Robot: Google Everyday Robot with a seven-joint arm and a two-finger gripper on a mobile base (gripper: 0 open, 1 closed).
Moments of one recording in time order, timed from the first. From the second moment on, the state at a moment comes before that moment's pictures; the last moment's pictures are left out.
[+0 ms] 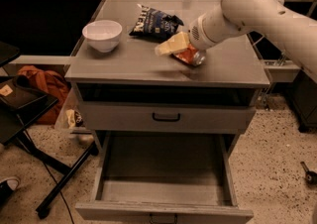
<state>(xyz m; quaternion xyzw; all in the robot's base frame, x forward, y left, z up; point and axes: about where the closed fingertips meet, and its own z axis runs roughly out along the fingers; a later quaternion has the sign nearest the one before) 0.716 -0.083 0.860 -0.23 0.89 0.17 0.35</state>
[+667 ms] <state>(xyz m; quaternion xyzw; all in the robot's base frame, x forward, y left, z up) 0.730 -0.063 0.839 -0.23 0.89 0.19 0.34</state>
